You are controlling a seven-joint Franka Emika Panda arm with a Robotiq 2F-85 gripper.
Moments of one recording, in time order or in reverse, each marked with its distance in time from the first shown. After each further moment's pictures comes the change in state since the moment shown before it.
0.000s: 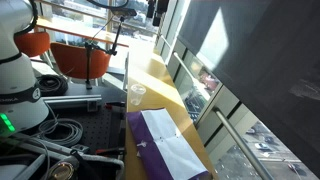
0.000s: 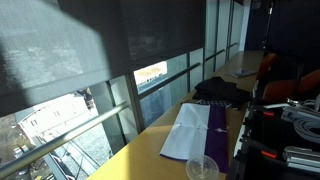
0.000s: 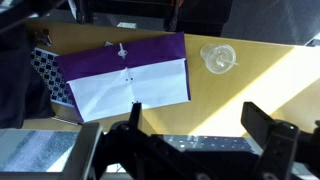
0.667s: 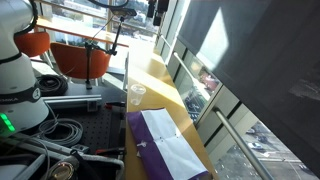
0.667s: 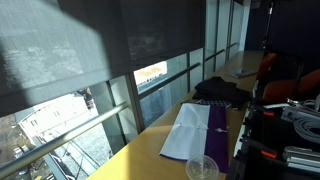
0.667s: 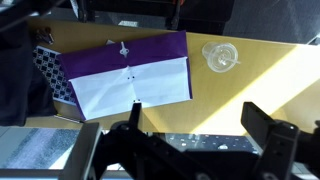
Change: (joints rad) arm -0.002 -0.002 0.001 -0.003 -0.009 0.009 0.001
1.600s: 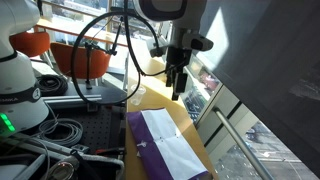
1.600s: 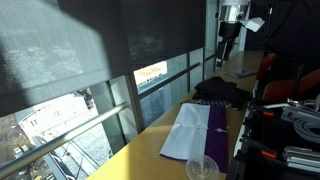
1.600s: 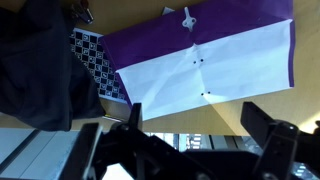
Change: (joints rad) arm -0.182 0.429 -0.012 -0.153 -0.241 0.638 0.072
